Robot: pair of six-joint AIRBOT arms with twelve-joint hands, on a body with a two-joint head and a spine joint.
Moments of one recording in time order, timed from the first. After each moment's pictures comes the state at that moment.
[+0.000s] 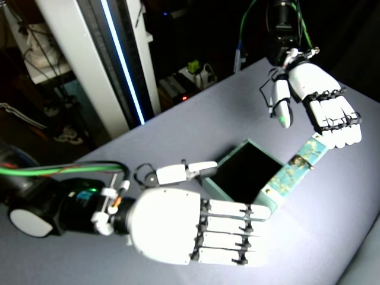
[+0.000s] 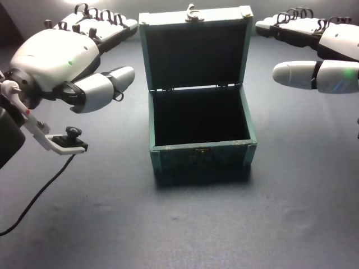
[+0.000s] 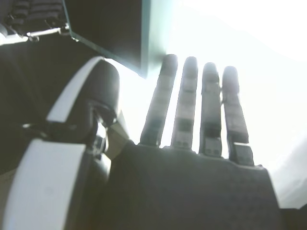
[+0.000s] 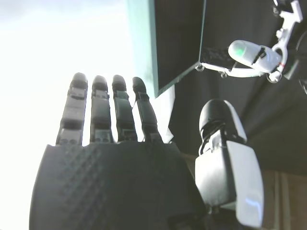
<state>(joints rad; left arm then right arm) 0.61 -1.08 1.22 -0.26 -0.84 1.04 -0.65 -1.21 1.60 -0.24 0.85 -0.18</state>
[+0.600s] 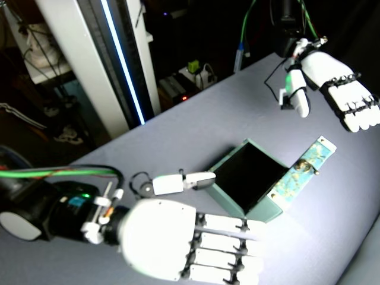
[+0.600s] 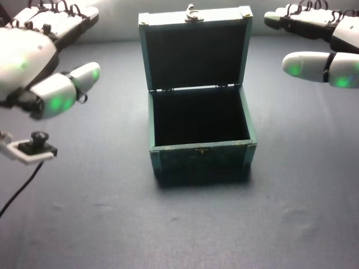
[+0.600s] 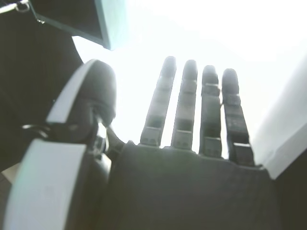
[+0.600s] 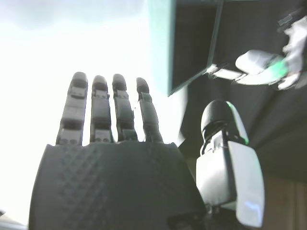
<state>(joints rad) 0.75 -0.93 1.06 -0.30 -1.08 1.04 -0.69 -1.14 1.49 -0.12 0.94 -0.23</state>
